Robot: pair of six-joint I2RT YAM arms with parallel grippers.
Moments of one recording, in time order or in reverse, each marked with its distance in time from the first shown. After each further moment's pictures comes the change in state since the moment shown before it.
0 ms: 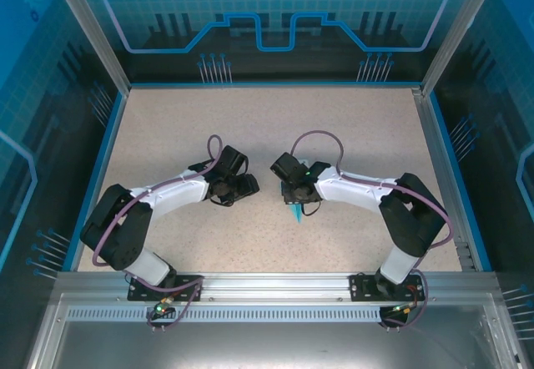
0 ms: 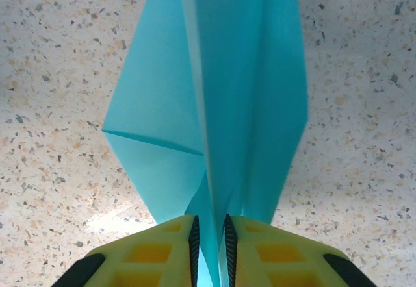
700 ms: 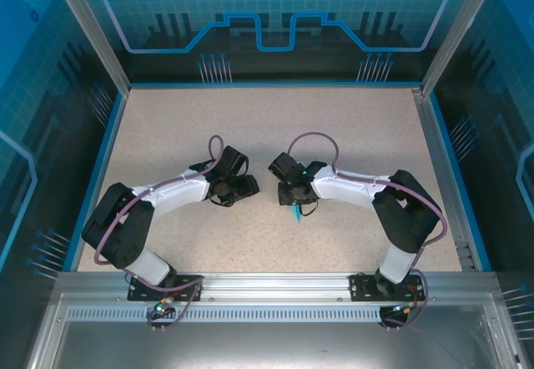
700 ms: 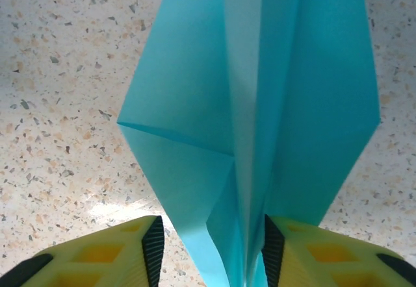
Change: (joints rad) left arm 0.002 0.014 0.000 0.000 0.008 0.018; right arm 0.000 0.043 0.013 0.015 -0.058 -0.034
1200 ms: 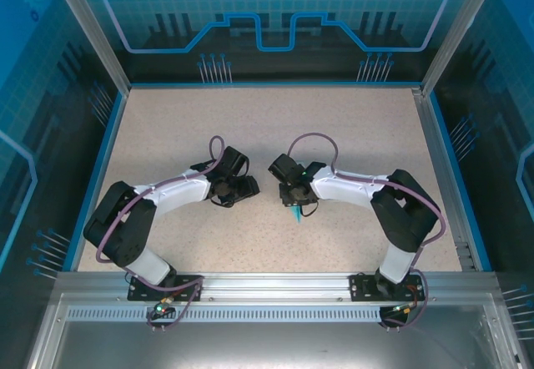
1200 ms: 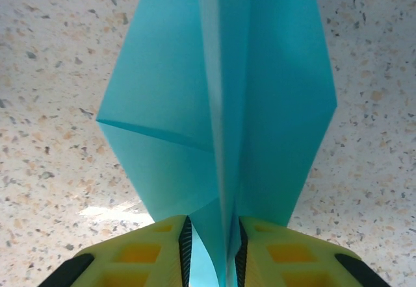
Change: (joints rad) left arm 0.000 0.012 0.000 0.000 0.003 0.000; right arm 0.000 0.014 -0.005 -0.008 0.022 0.000
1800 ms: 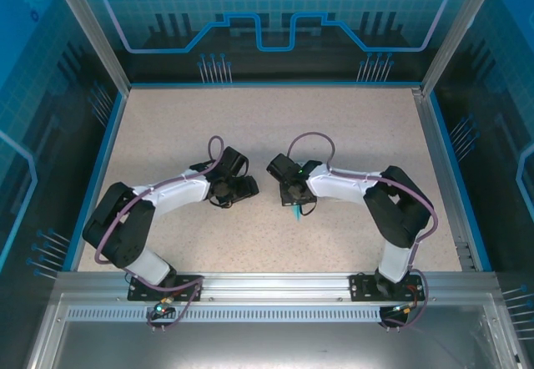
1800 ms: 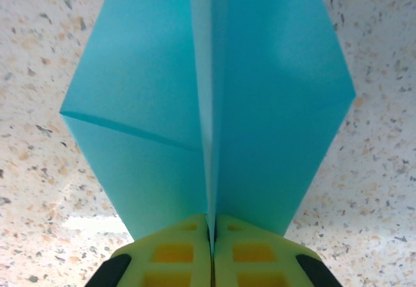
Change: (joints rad) left arm 0.001 -0.014 0.000 -0.039 -0.042 0.006; right arm -0.010 0.047 0.042 -0.035 0.045 0.014
